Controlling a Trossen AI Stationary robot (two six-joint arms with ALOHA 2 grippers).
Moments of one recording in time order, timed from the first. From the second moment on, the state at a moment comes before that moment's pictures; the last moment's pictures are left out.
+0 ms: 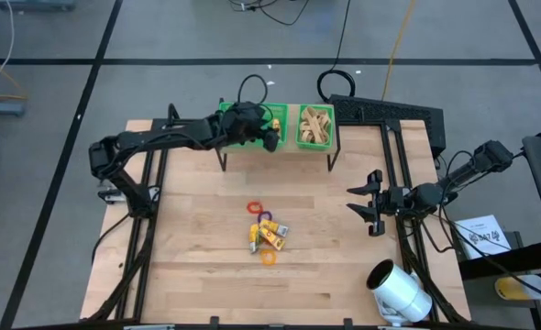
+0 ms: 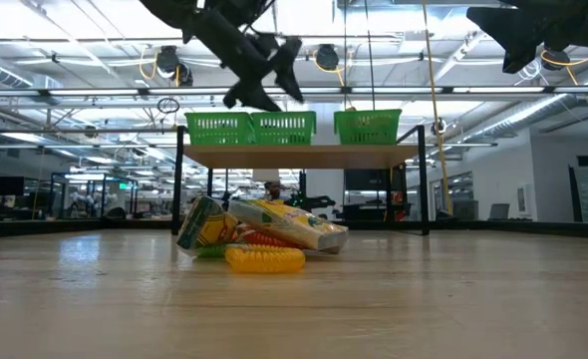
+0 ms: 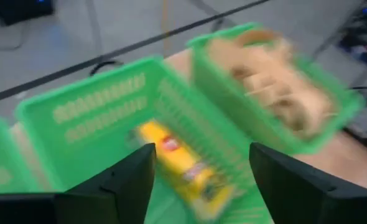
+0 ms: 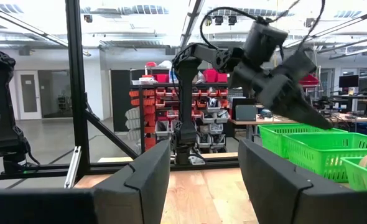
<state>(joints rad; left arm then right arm) 0.37 1.63 1.31 -0.19 -0.21 -0.36 0.52 0.53 0.09 0.79 0.58 -0.14</state>
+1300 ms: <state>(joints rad) -0.32 1.58 1.14 -0.58 -0.21 -1.04 0.52 0.53 0.09 0.79 0.58 -0.14</state>
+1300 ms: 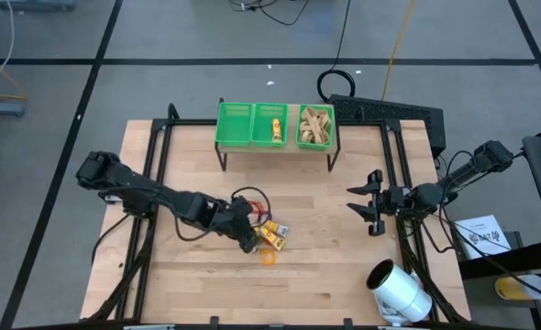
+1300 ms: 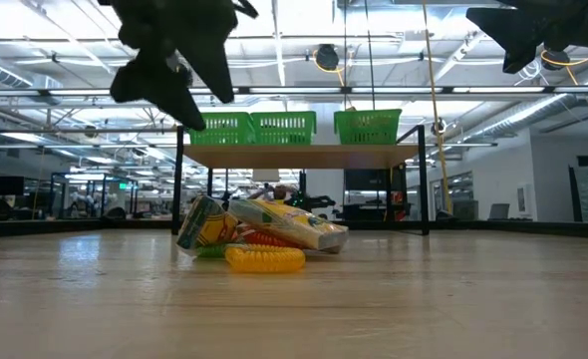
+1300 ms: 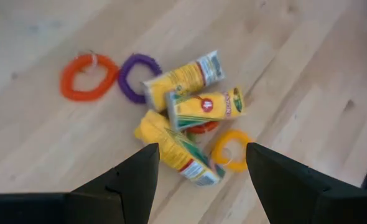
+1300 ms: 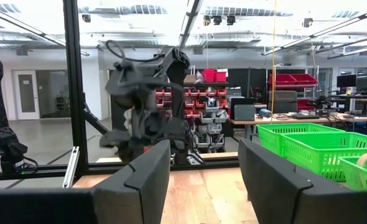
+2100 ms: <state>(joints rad) -0.35 1.84 1.17 -0.53 -0.16 -1.24 0.52 0.53 0.09 0.80 0.58 -0.14</state>
